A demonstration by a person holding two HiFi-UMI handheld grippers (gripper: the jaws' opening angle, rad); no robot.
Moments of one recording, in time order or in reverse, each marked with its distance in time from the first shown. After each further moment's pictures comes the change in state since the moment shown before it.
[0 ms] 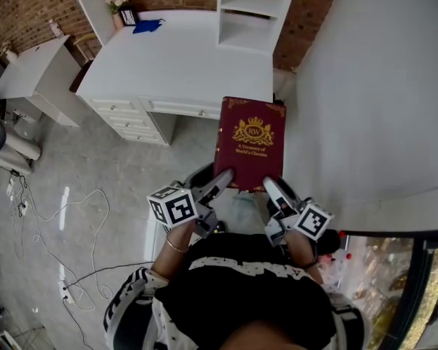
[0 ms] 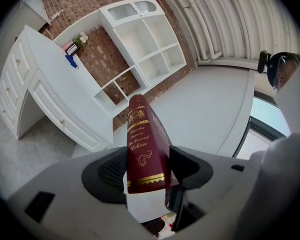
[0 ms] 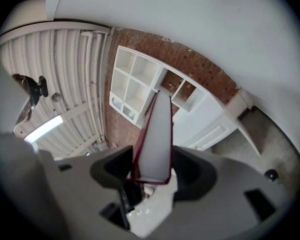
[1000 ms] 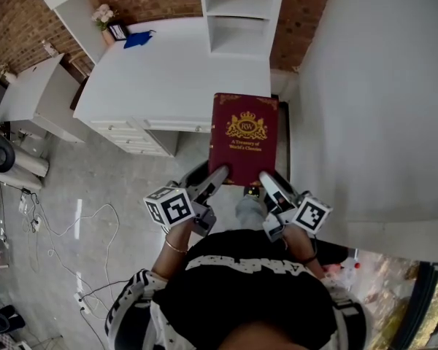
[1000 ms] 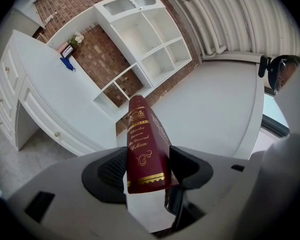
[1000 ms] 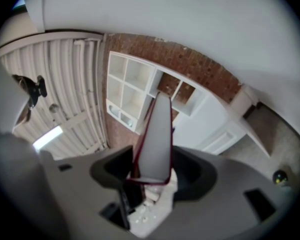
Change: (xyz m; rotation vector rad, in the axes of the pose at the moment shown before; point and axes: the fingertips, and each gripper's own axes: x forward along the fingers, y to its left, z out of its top) left arm 0.003 0.005 0.008 0.061 0.013 0.014; right arm 0.008 -0.009 -0.003 0.040 -0.064 0.038
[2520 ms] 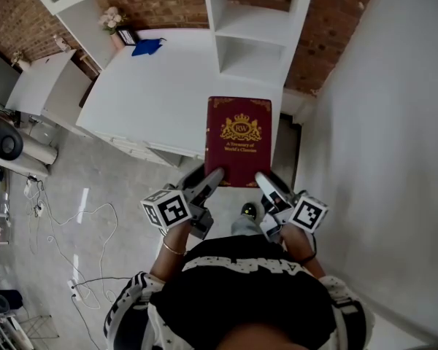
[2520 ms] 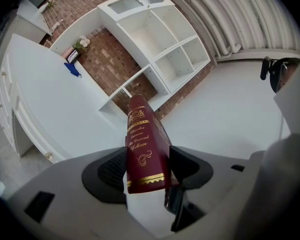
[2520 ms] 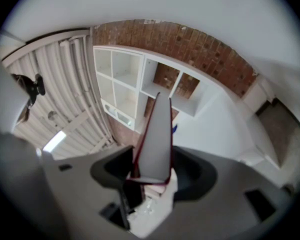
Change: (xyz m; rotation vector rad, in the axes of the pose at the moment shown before) left arm 0.146 0.069 0.090 -0.041 -0.087 0.170; right arm 0.129 -0.095 0.131 0.070 0.160 0.082
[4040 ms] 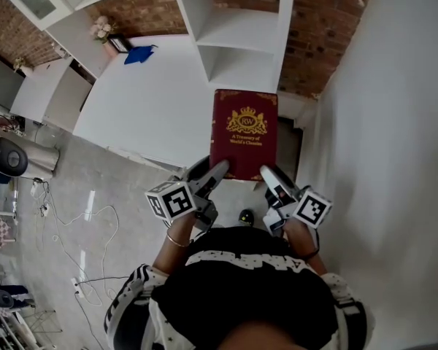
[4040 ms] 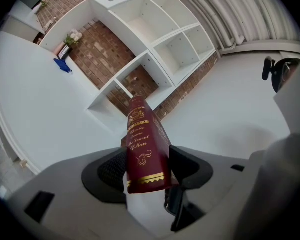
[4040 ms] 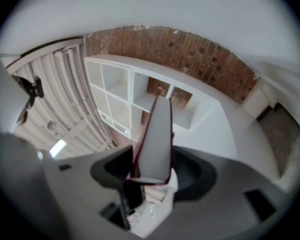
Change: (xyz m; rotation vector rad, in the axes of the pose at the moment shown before) left arm 0.107 -0.004 0.013 0.023 0.014 0.030; right arm 0.006 -0.059 0.090 0.036 -0.025 0.012
